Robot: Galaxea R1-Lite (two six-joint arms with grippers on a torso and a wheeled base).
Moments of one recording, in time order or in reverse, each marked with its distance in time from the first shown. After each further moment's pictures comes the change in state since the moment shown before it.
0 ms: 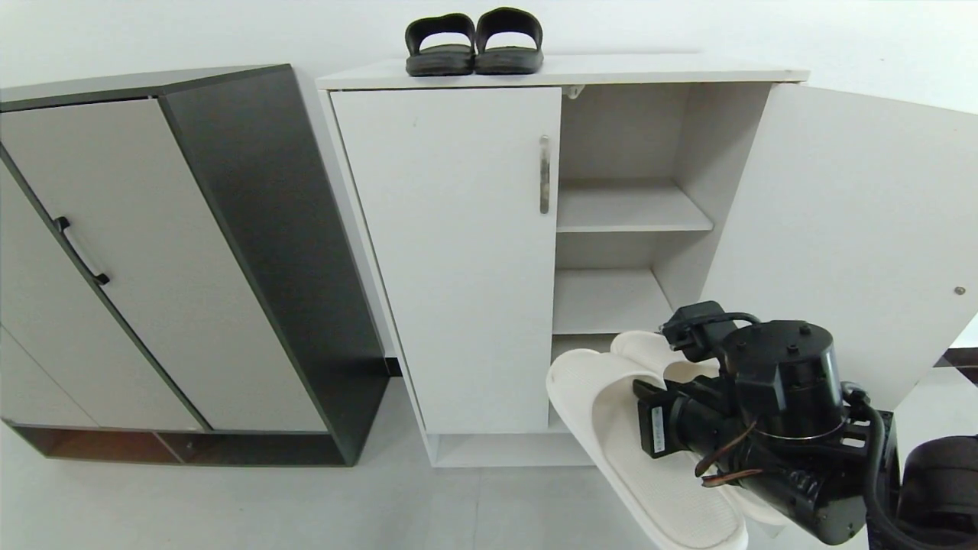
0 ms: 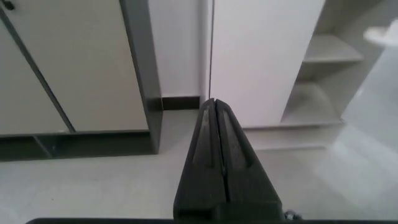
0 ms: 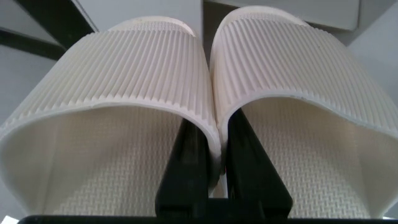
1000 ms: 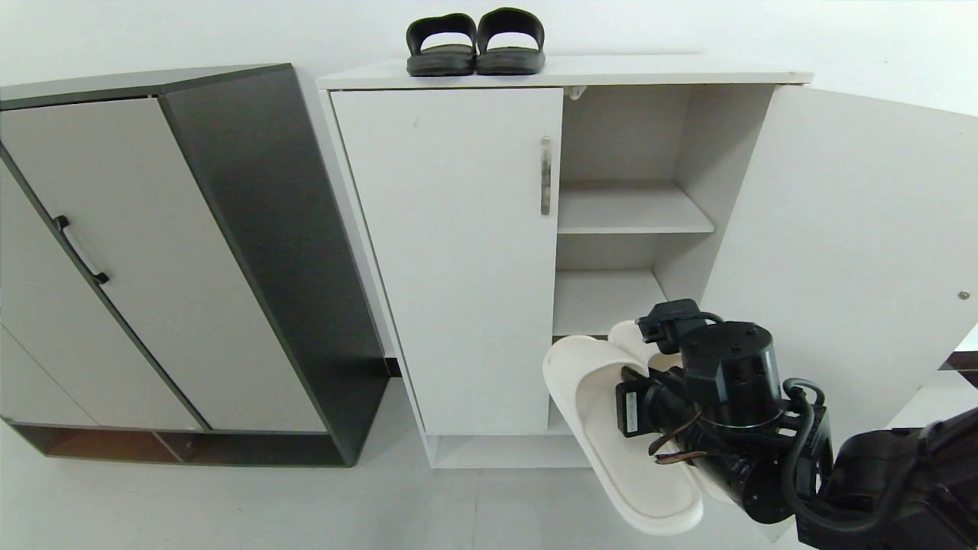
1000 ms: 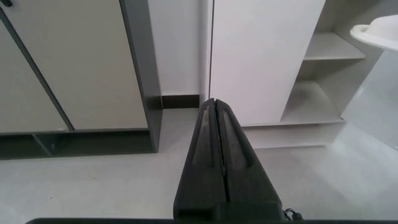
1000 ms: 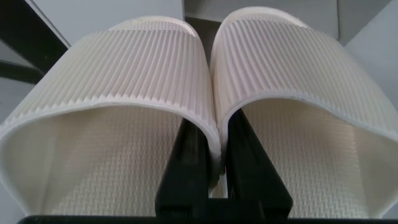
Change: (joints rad) left arm 0.000 -0.006 0.004 0.001 0.010 -0.016; right arm -0.014 0.126 -0.057 -0.111 -0.100 0.003
